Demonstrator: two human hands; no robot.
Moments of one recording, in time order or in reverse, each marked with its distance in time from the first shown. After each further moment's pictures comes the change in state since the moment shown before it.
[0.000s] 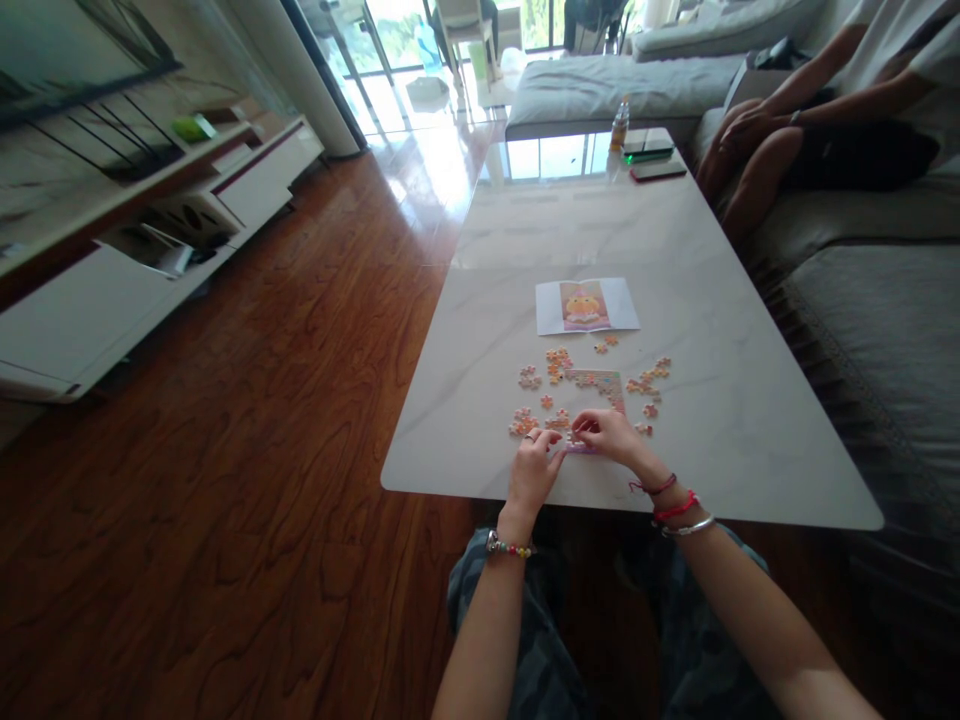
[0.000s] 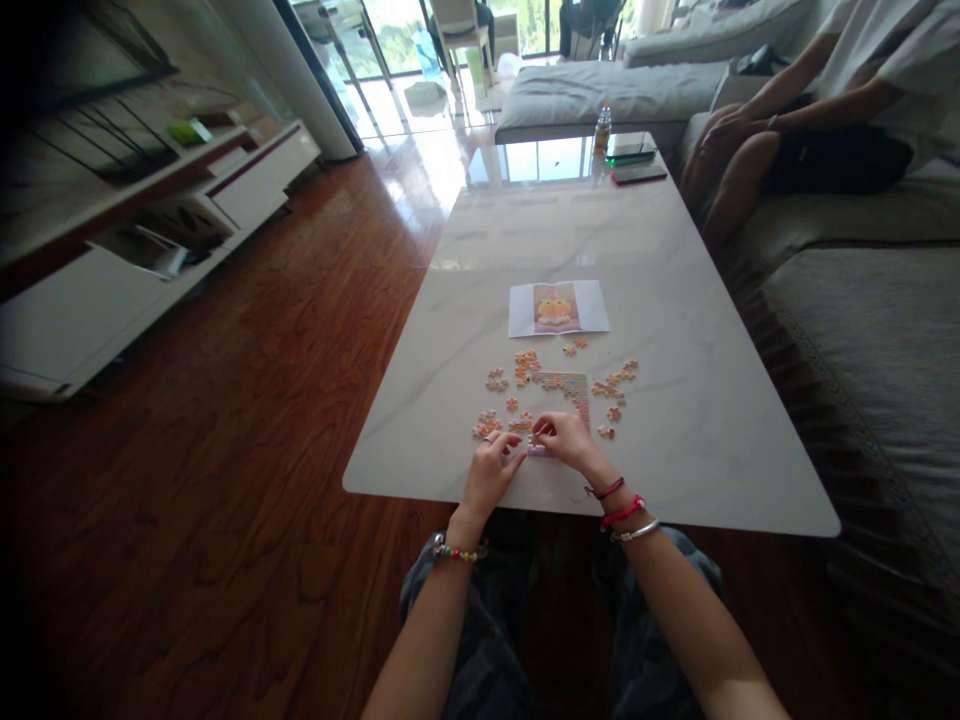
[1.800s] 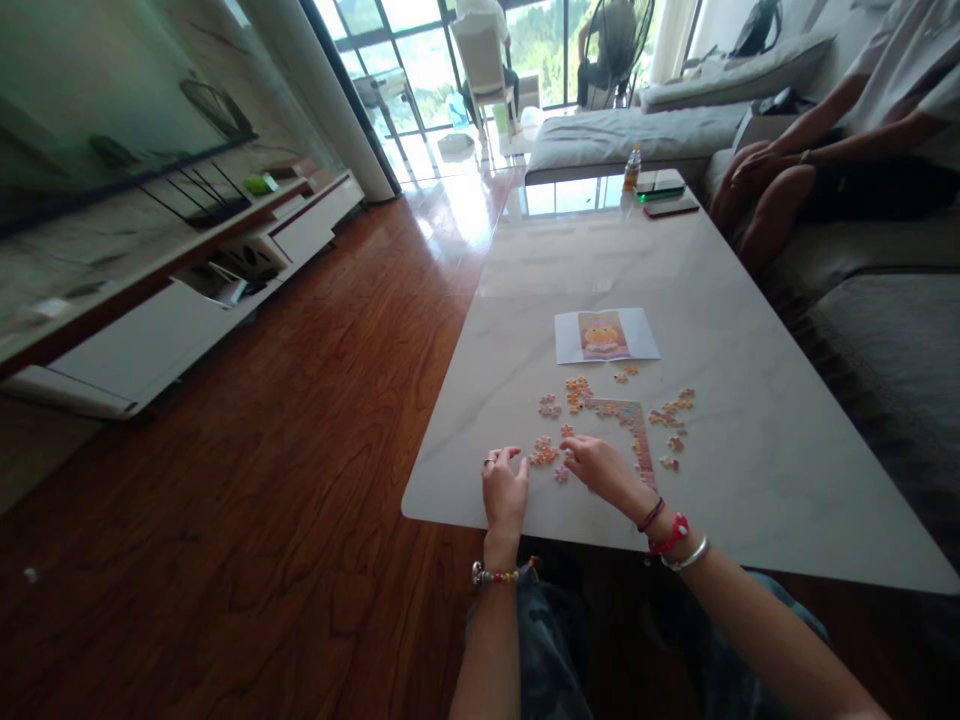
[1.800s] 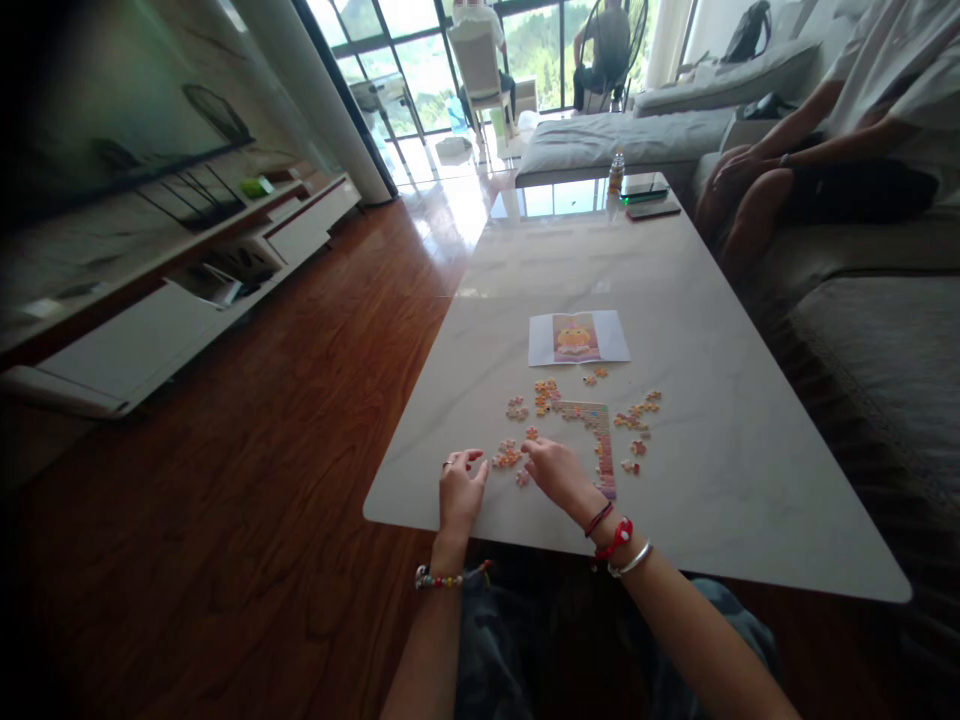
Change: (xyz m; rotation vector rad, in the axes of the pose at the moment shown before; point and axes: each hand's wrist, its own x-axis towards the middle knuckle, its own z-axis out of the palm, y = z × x) left_hand 0.007 -0.037 -0.045 0.078 0.334 -0.345; right_hand 0.017 -0.029 0.029 -0.420 0.071 -0.257
